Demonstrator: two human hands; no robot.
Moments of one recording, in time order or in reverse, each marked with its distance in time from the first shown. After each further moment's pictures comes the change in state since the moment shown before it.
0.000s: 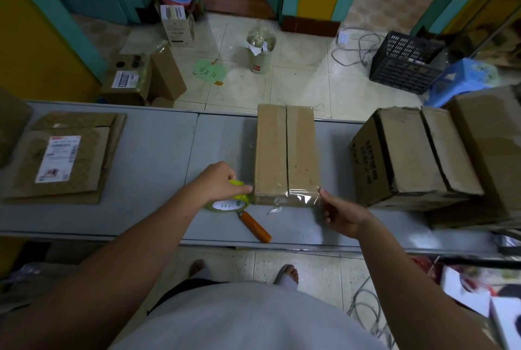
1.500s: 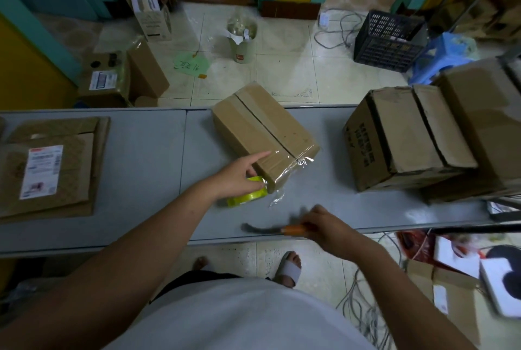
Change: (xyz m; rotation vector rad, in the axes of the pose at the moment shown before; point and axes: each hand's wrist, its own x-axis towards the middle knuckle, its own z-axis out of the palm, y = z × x) left_hand -0.004 0.040 0.006 -0.296 -0.193 0.260; right_hand -0.028 0.069 0.022 -1.390 0.006 -0.564
